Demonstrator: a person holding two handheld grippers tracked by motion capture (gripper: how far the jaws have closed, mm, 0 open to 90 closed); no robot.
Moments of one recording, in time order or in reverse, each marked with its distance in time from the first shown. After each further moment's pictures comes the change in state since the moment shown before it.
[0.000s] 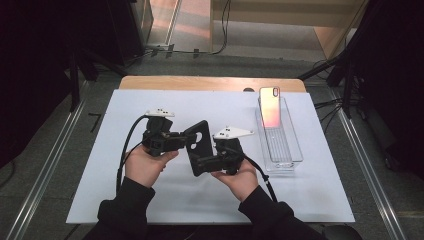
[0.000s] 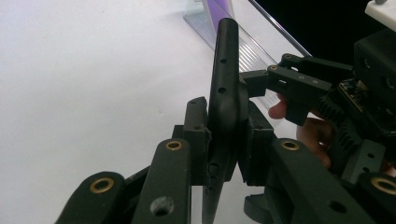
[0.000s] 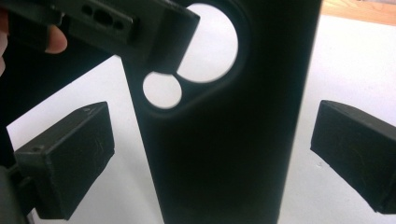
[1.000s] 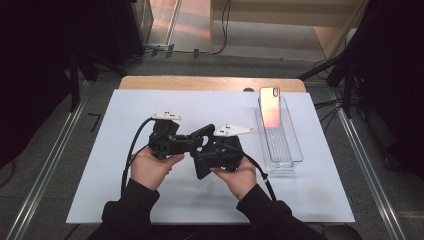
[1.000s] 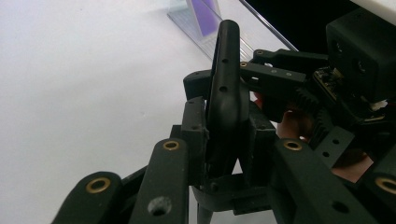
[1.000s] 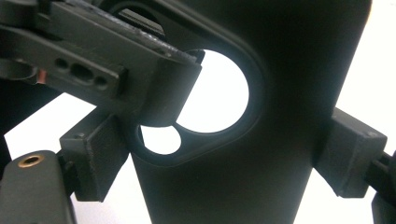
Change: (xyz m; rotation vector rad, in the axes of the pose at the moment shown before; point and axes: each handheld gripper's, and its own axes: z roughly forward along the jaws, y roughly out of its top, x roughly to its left) left arm -0.010 -0.001 0.007 0.010 -0.031 0.015; right arm -0.003 0.004 0.003 -0.011 -0.003 0.014
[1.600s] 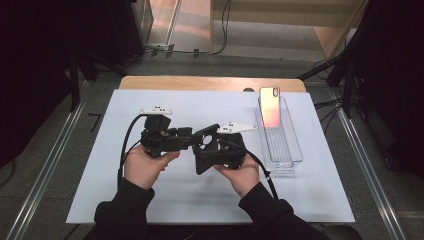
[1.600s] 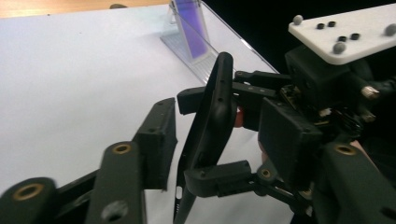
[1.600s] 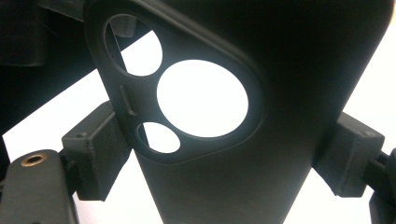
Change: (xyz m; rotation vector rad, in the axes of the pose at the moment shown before) left arm 0.003 0.007 -0.021 -0.074 -0.058 -0.015; right arm -0.010 0.002 -0.002 0.007 0.006 0.014
